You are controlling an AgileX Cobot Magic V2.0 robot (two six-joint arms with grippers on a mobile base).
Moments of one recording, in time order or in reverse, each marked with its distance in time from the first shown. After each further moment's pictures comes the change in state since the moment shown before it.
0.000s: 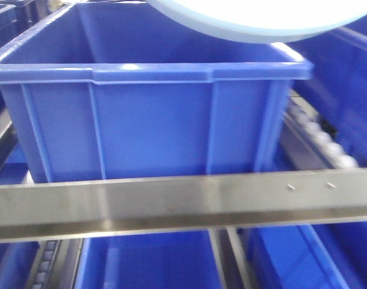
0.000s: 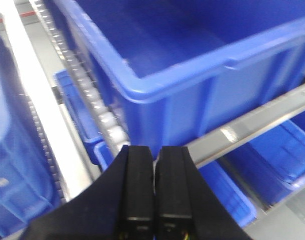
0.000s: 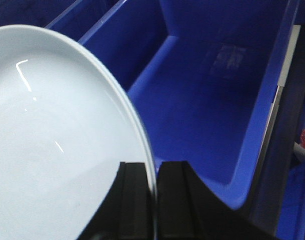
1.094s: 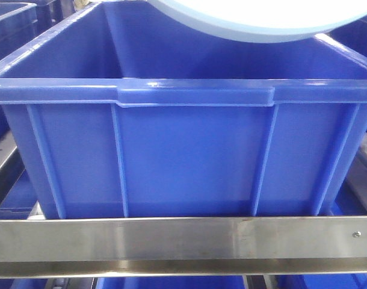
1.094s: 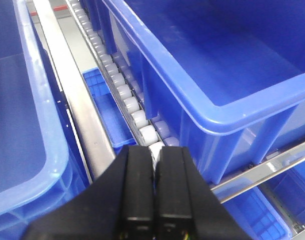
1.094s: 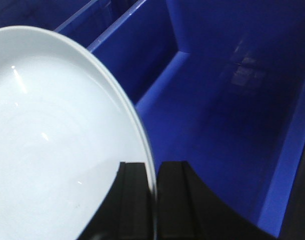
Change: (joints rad) left arm 0.000 0.000 0.000 0.000 0.000 0.000; right arm 0.000 0.000 0.000 0.000 0.000 0.000
